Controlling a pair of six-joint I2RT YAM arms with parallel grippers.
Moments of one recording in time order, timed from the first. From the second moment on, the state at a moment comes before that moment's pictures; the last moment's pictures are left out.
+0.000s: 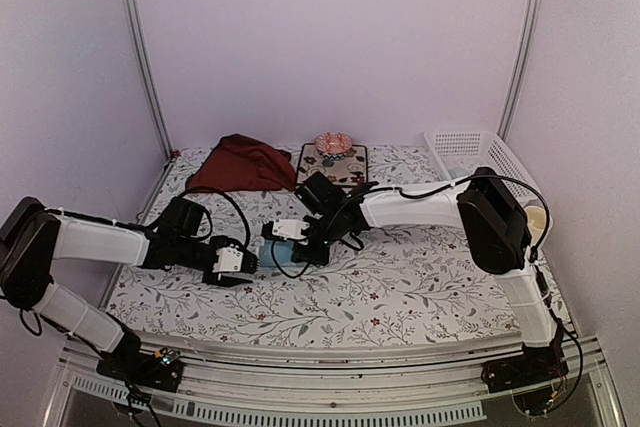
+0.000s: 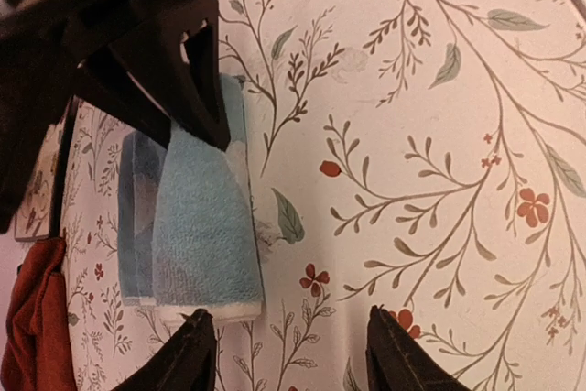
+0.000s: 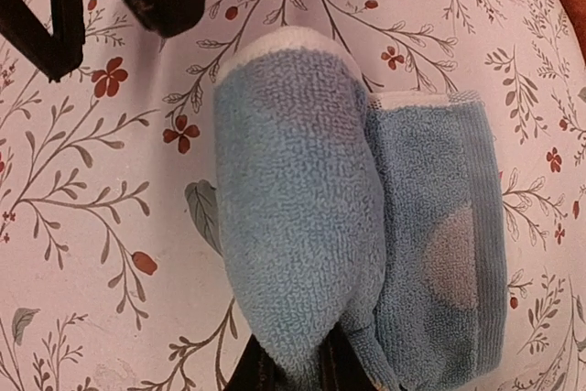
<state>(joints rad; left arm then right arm) -0.46 1.42 0.53 0.01 0.53 1.23 0.97 2.31 1.78 -0.46 -0.21 -0.57</state>
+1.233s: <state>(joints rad) -0.70 1.66 0.54 0.44 0.10 1.25 0.91 2.37 1.91 -0.64 -0.41 -0.49</state>
